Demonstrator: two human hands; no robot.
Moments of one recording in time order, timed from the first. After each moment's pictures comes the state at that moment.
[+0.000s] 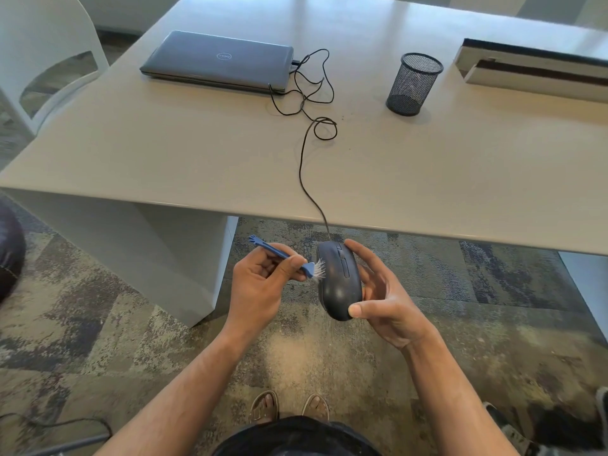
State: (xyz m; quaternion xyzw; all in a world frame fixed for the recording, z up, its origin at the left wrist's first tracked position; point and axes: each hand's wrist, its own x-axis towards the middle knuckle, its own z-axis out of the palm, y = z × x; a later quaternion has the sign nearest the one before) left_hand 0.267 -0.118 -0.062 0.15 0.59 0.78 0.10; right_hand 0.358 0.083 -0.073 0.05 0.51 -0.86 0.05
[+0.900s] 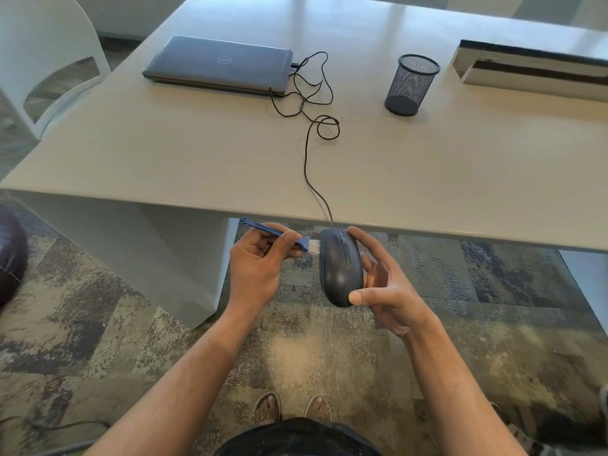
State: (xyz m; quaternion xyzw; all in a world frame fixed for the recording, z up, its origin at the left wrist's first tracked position) left_hand 0.250 -0.114 -0.049 0.12 0.58 0.80 0.06; right_hand 0.350 0.089 -0.068 0.03 0.54 -0.84 0.04
